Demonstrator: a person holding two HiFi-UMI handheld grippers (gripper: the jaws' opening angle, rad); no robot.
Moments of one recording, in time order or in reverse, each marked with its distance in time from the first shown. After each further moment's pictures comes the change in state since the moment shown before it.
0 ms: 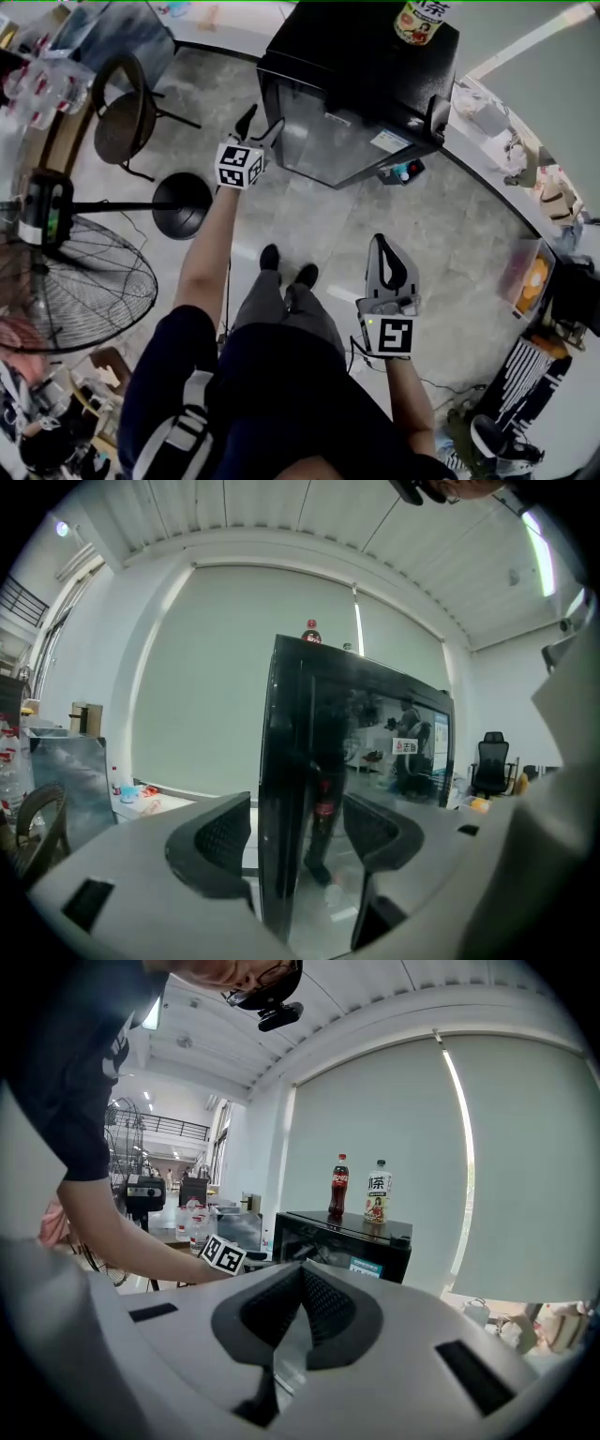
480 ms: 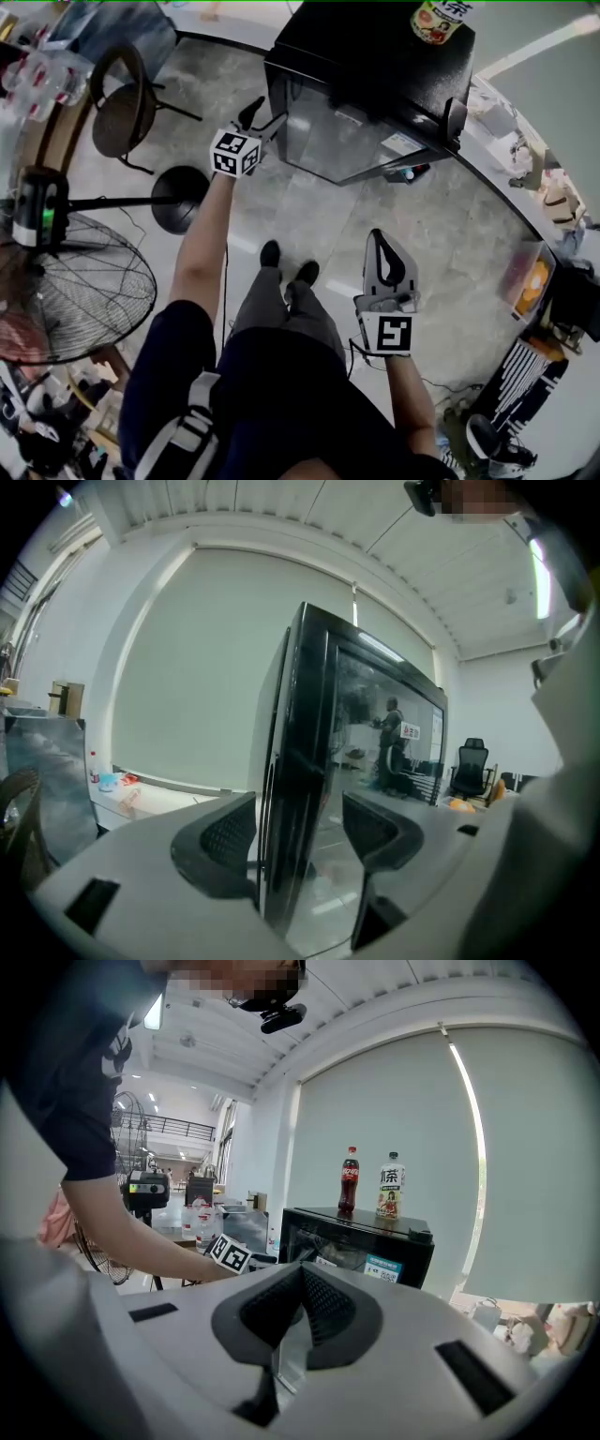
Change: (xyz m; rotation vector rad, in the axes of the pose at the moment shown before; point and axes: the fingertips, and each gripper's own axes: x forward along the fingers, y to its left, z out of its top) left arm 0.020 0.019 -0.024 -0.025 0.039 -0.118; right arm 0.035 0.014 -0.009 -0.008 -0.005 0.043
